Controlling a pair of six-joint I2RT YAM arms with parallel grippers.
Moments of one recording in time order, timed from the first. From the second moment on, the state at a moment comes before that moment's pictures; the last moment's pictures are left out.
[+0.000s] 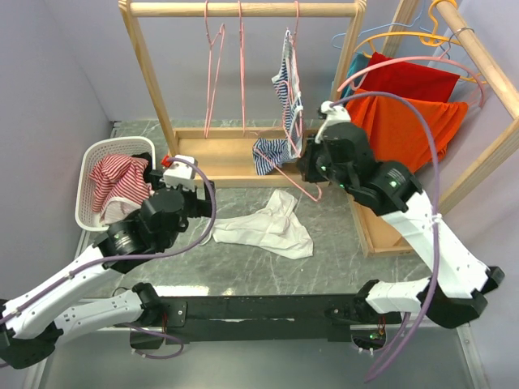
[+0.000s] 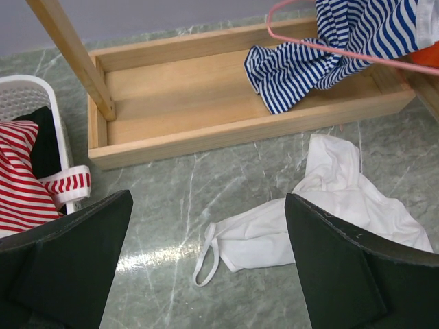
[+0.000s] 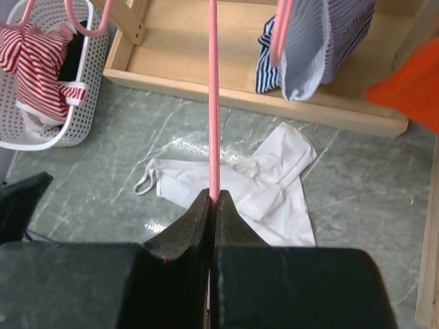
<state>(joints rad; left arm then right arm) -0.93 0.82 0.99 -0.48 -0.69 -0.24 0.75 1.23 1.65 -0.93 0.26 0.46</state>
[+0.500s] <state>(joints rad) -0.93 0.88 0.99 -0.49 -0.72 -0.41 0.84 1.53 2.02 -0.86 0.62 0.42</state>
